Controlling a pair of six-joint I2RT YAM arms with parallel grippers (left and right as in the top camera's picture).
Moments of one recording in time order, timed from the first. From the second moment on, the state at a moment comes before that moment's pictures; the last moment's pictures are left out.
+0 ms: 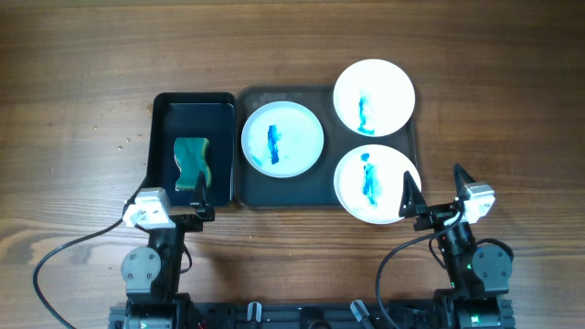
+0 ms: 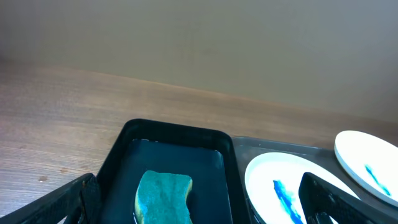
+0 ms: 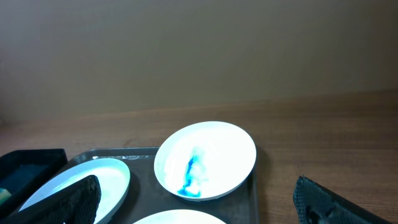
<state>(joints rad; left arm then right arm) -0.01 0.01 0.01 -0.07 0.00 -0.20 0.04 0.02 0.01 0.01 -0.16 0.17</state>
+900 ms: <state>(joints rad) -0.01 0.39 0.26 -0.22 0.05 -0.20 0.04 0.23 0.10 -0.01 -0.24 0.17</state>
